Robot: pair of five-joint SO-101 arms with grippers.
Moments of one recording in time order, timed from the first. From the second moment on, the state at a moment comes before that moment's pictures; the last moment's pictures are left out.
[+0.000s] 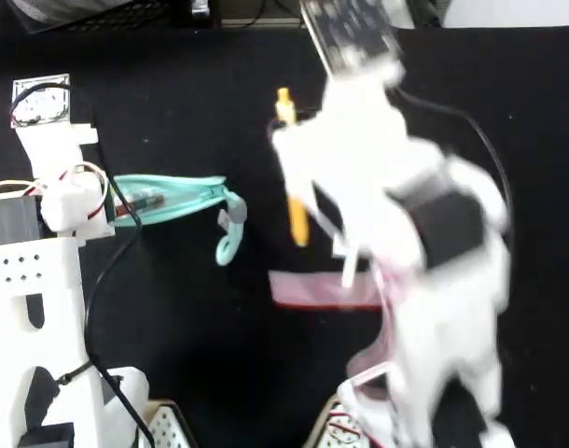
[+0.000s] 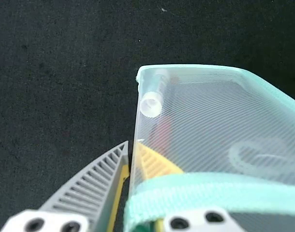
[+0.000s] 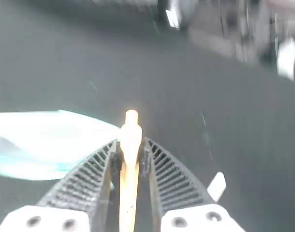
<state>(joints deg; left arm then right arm) -14.2 -29.4 18.4 85.1 -0.4 -25.3 -26.0 -22.3 88.6 0.1</state>
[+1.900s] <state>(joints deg) -14.2 -29.4 18.8 84.4 -0.4 -46.3 -64.1 63.7 6.2 10.2</state>
